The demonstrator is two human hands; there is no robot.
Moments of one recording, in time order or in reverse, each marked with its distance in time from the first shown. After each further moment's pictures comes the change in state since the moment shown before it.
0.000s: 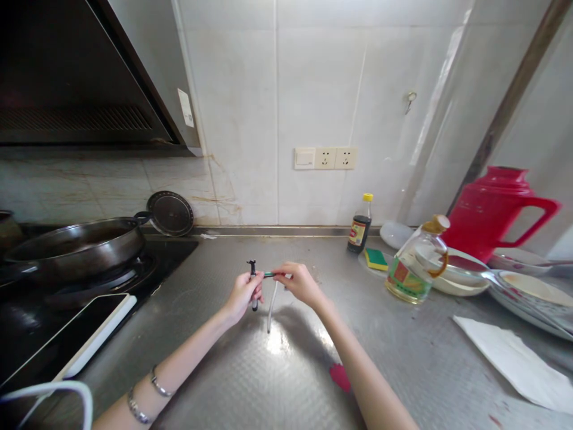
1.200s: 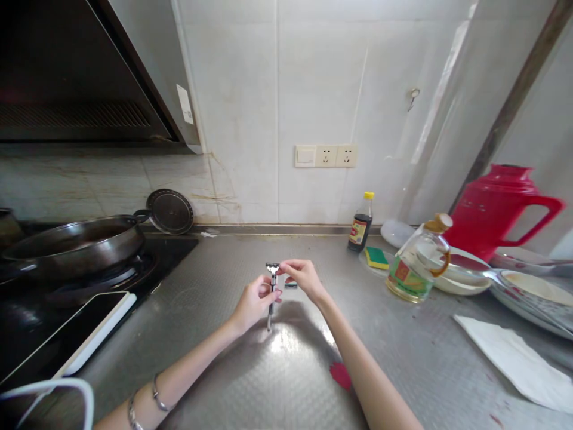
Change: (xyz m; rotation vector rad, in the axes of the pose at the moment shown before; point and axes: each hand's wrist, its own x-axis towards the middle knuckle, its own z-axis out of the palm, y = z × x) left_hand -0.022 -0.004 0.020 0.337 -0.117 0.149; right_hand 0.001 0.022 0.008 0.644 0.145 0.351
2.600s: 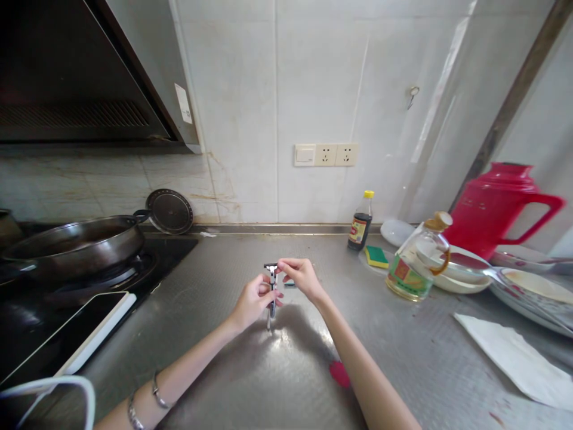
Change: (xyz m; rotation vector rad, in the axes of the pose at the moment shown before) left_hand 0.000 0.004 0.000 -0.141 -0.040 -0.107; right_hand -0.004 -0.012 0.006 -0.062 -0.018 -0.103
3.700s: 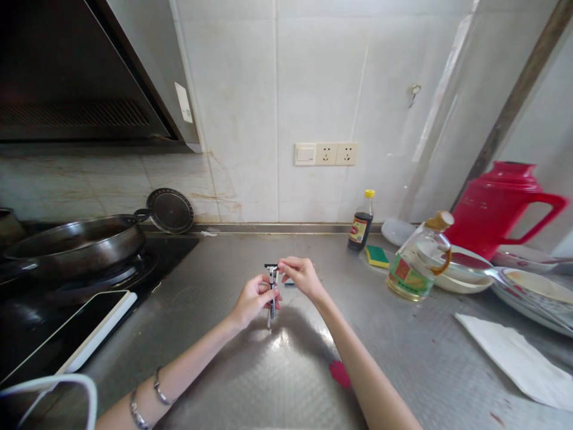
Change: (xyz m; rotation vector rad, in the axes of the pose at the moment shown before) left_hand 0.003 -0.001 0.000 -0.086 0.011 -0.093; right_hand -0.004 -0.010 -0.001 -0.083 -0.043 -0.119
